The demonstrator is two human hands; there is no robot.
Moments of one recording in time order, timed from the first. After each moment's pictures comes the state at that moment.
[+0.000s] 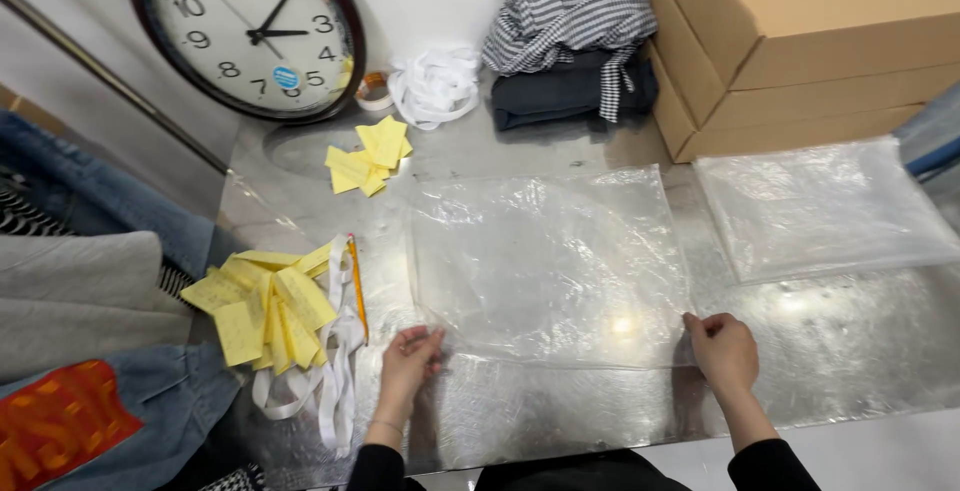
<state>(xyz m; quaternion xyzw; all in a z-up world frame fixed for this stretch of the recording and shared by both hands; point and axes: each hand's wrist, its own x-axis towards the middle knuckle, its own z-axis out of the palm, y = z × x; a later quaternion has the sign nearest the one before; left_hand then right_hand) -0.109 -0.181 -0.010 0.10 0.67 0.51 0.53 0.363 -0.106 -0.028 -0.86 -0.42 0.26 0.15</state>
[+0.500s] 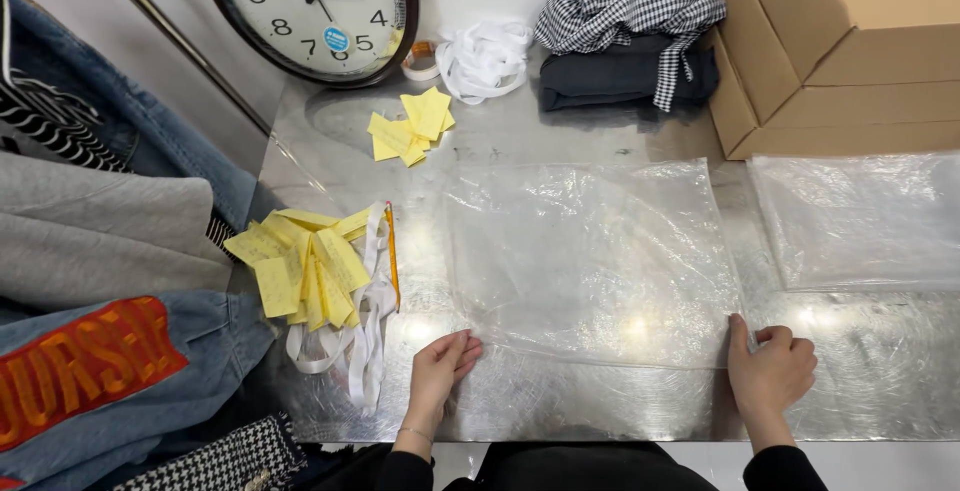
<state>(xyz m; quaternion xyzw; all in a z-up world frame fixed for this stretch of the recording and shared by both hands) -0.092 -0.232 -0.002 0.06 0.64 0.51 0.57 0.375 -0.130 -0.086 -0.84 -0.50 -0.01 0.21</state>
